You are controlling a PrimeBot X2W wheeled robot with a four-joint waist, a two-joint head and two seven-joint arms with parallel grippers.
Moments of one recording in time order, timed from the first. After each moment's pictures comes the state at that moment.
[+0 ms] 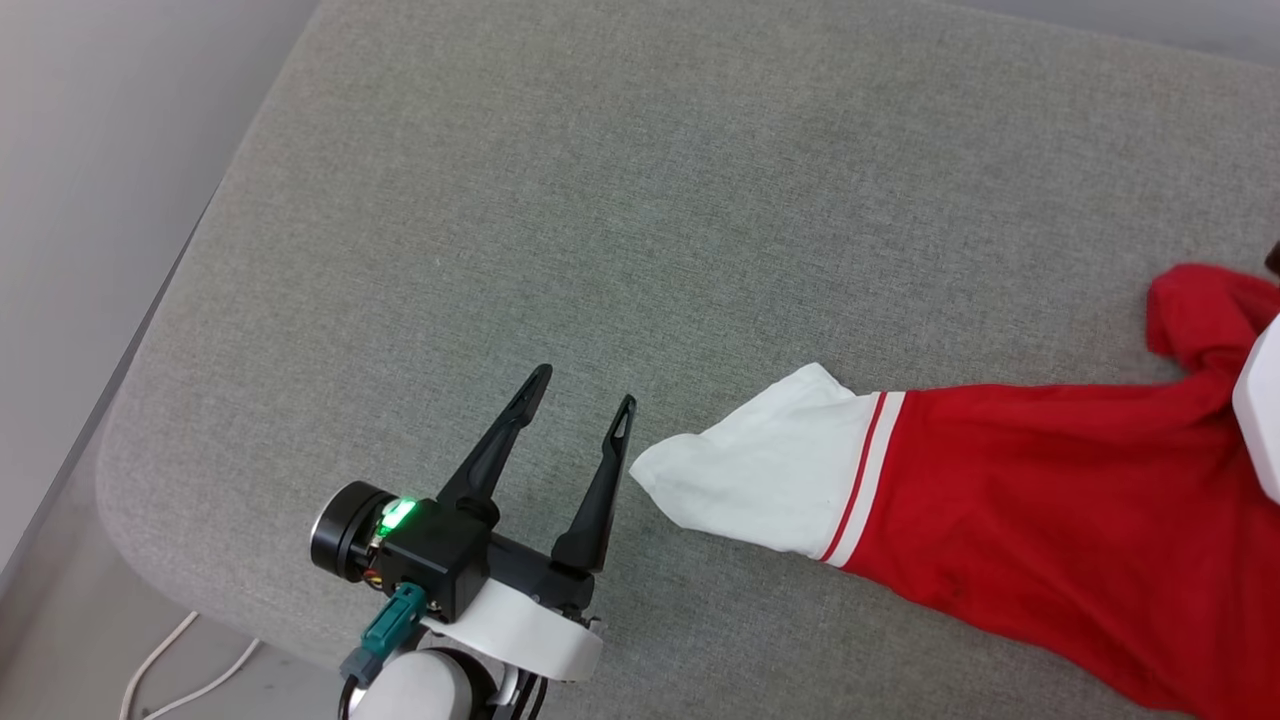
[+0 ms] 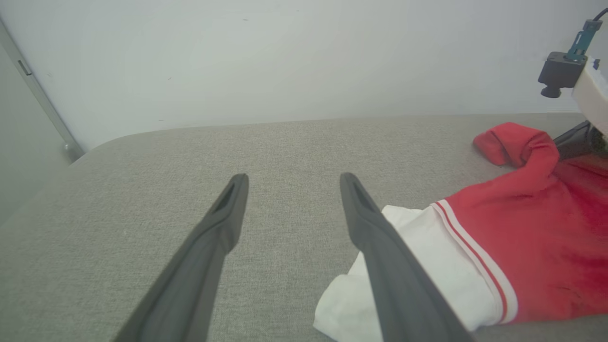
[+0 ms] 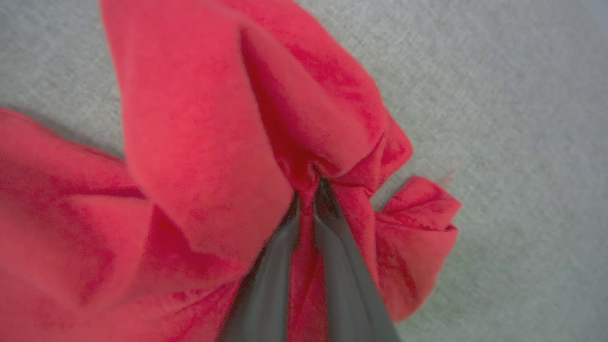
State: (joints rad) left arm -0.16 0.14 -0.36 -0.04 -0.18 -0.05 -0.26; right arm -0.49 -0.68 0.23 0.19 0.37 0.13 0.90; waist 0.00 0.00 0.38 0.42
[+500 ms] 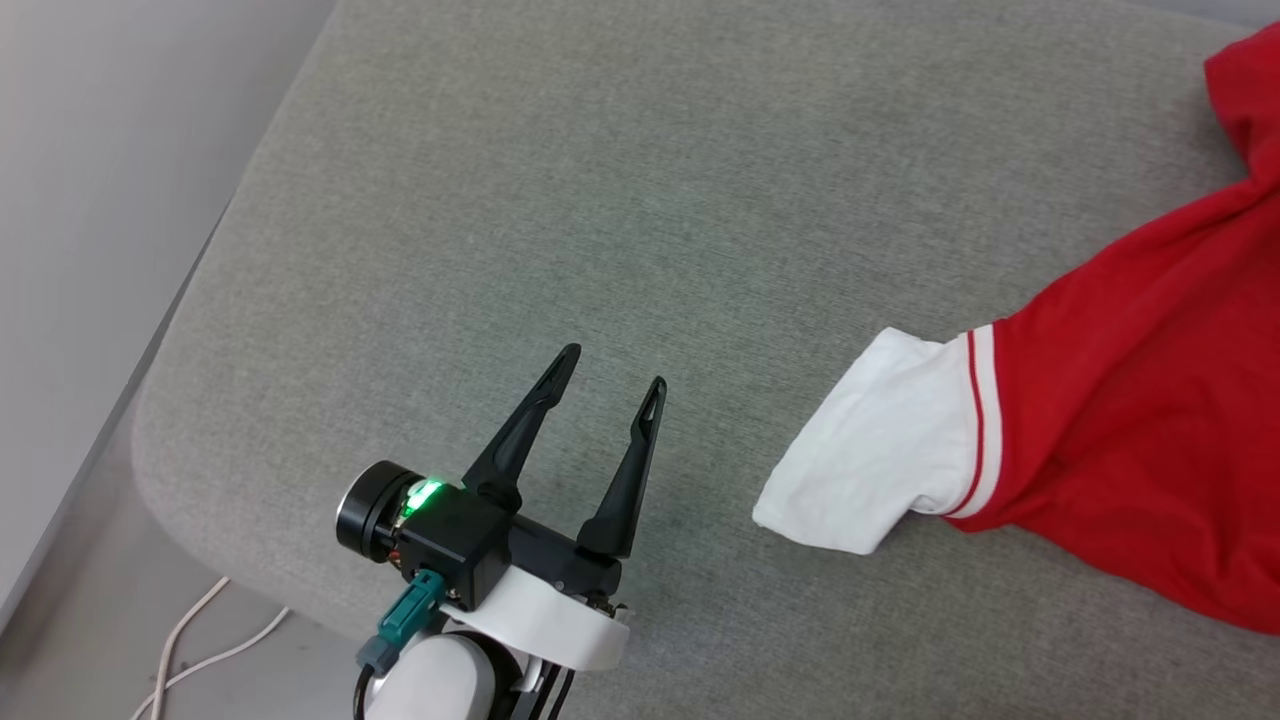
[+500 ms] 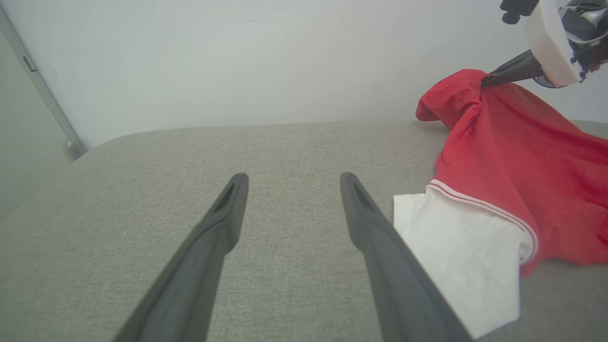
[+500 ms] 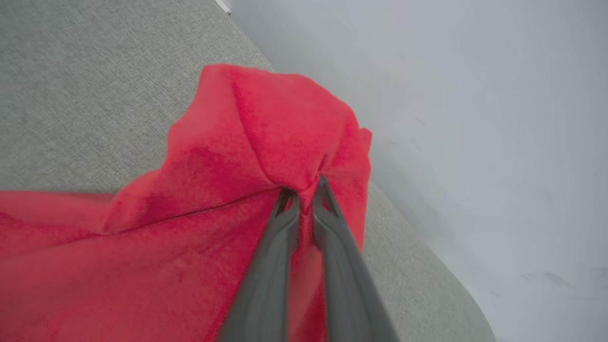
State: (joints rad) left arm -0.19 0.11 -0.38 -0.04 -0.19 -0.07 -0.26; right arm -0.90 -0.78 0.44 0.30 0.26 0.13 0.71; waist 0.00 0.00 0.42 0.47
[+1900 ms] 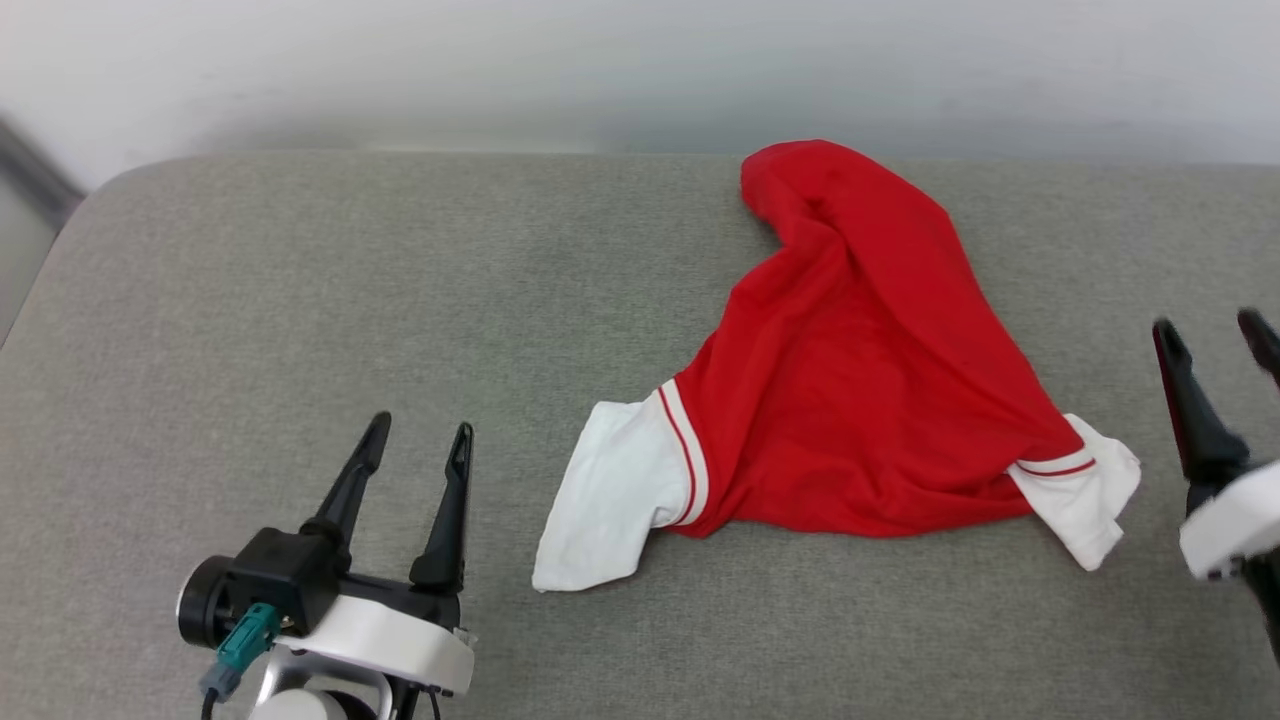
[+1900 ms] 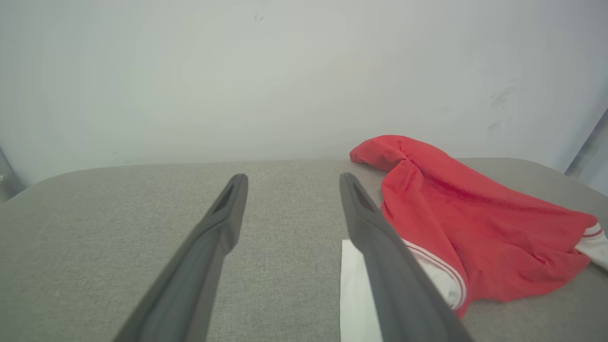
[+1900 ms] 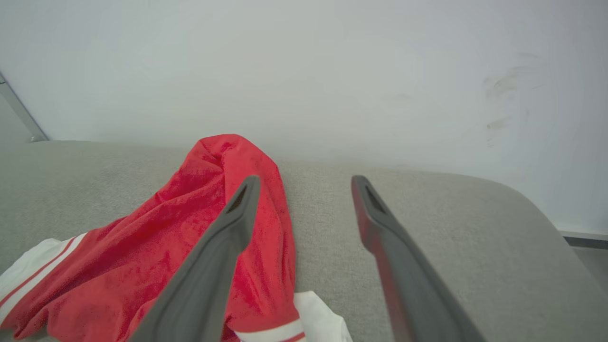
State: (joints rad) left arm -0.06 0.17 -0.15 -0.01 -0.25 -0.08 -0.24; right arm -0.23 -0.41 -0.02 0.06 0.41 0.13 0.08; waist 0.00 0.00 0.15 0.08
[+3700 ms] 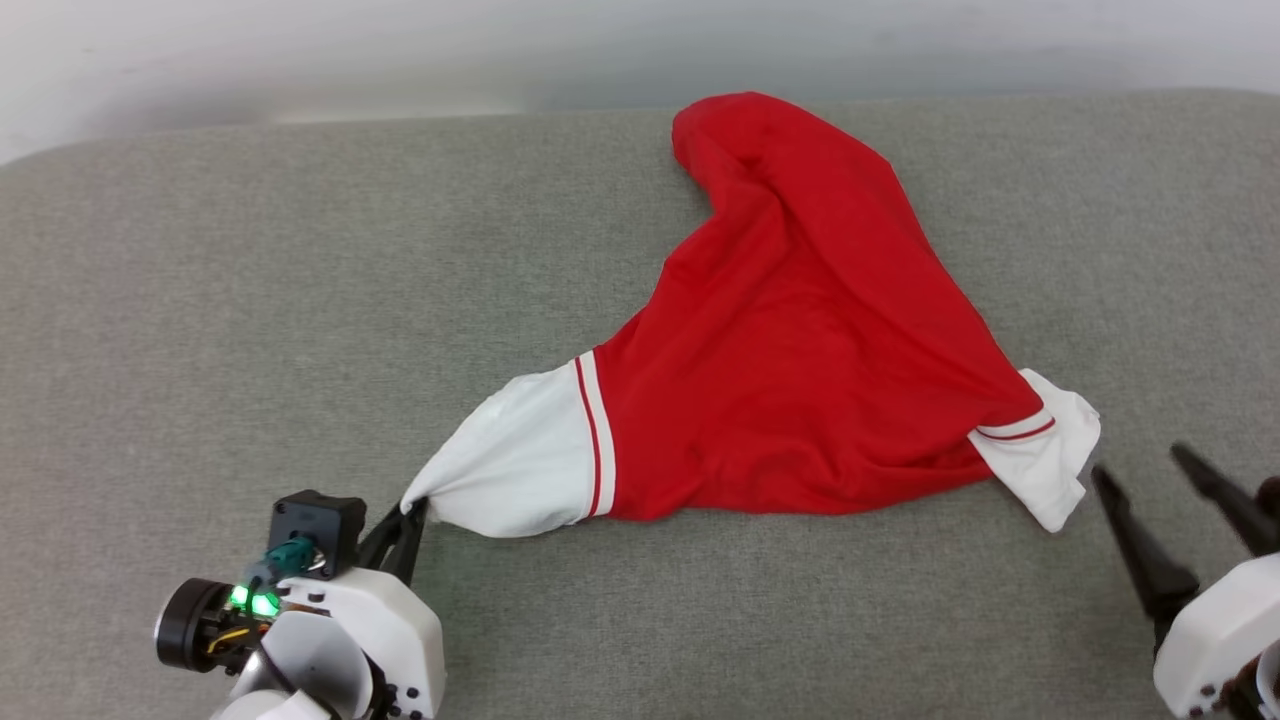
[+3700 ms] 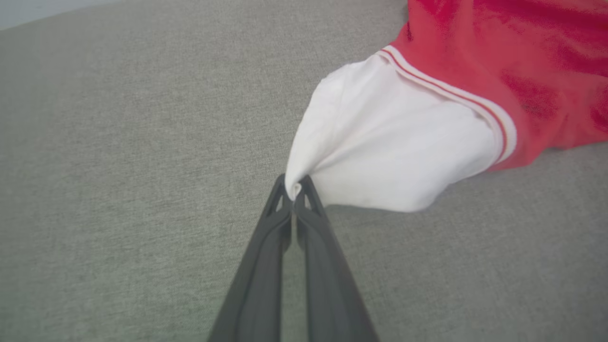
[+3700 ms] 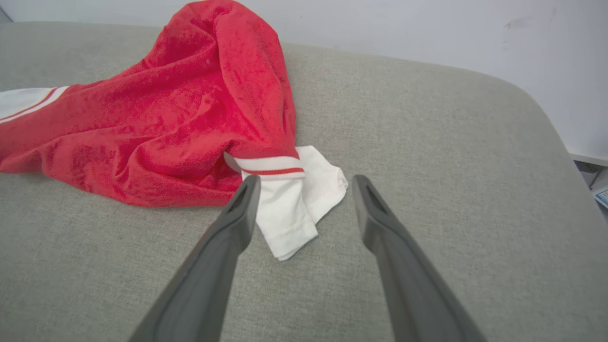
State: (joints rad) left arm -0.06 0.29 -0.21 -0.01 -0.28 0.02 0.26; right arm 0.02 -0.40 -0.03 -0.16 0.35 0.13 0.23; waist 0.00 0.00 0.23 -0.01
